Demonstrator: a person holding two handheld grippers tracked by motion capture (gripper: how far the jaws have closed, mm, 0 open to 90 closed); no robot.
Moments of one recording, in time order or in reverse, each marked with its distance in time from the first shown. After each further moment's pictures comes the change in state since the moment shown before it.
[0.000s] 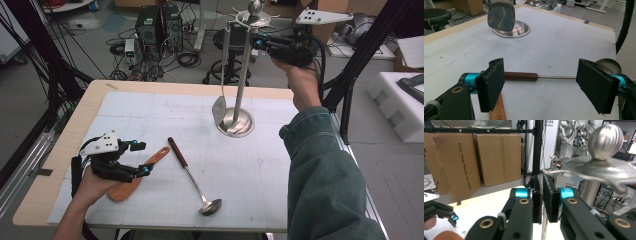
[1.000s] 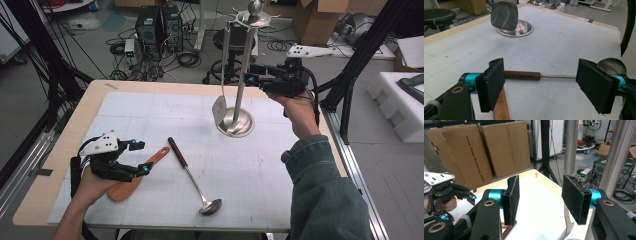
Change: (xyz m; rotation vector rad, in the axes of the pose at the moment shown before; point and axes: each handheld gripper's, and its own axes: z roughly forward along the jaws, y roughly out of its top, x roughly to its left) left arm 0.000 0.000 0.000 0.008 0.025 0.007; right arm 0.019 -0.059 -0.002 0.088 0.050 0.126
